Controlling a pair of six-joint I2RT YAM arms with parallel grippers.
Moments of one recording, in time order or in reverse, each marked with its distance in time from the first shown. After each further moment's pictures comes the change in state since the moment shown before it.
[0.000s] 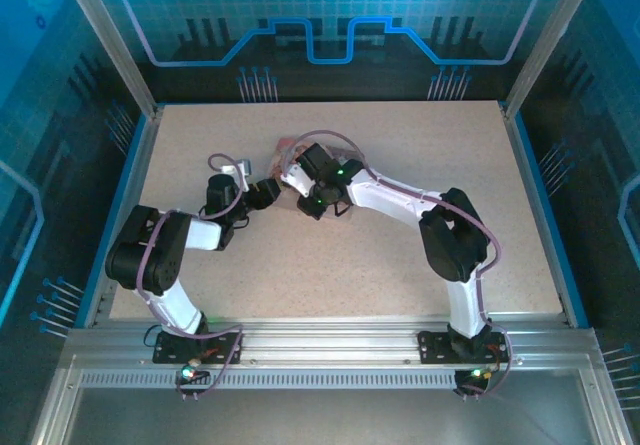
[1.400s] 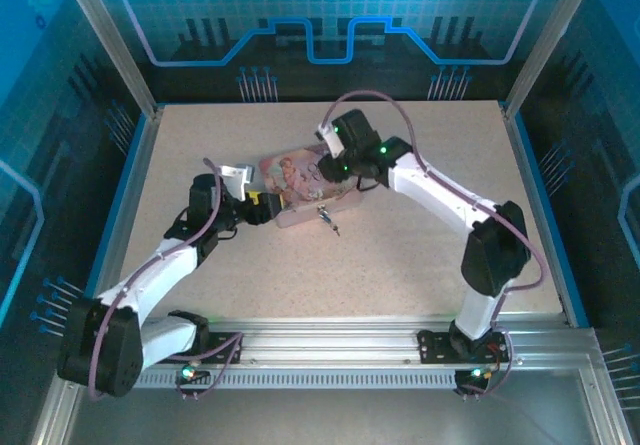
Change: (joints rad) left arm -0.056 -0.600 0.035 -0.721 0.084 0.242; right arm -0.154 -0.182 0.071 -0.029 0.074 0.226
